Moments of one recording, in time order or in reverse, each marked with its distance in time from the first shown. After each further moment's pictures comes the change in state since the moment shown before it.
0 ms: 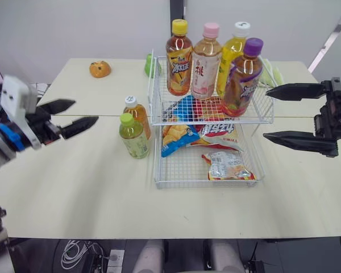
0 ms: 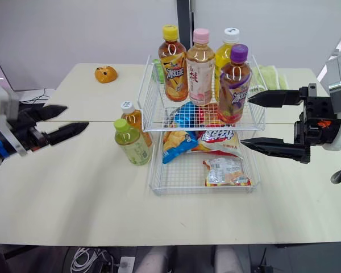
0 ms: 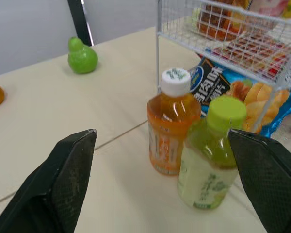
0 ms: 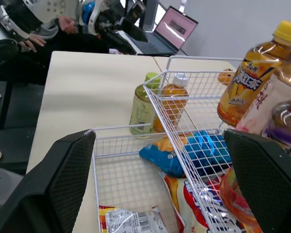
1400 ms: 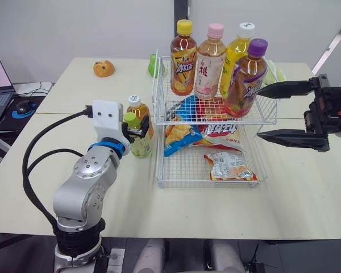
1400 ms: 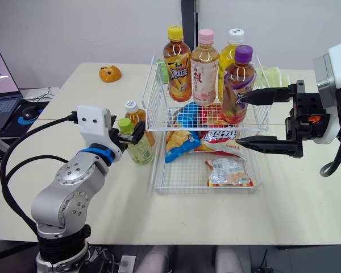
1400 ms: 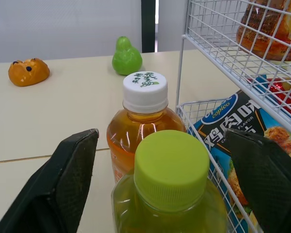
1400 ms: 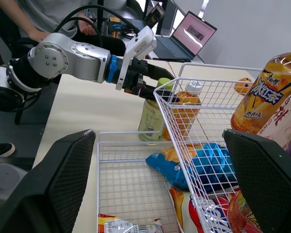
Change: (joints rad) left arm -0.112 -0.542 -0.454 -0.359 0.208 0.141 0.911; right arm -0.072 0.041 0.079 0.054 -0.060 -0.039 0.063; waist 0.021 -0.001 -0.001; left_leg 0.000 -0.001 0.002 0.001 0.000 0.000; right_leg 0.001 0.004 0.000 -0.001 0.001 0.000
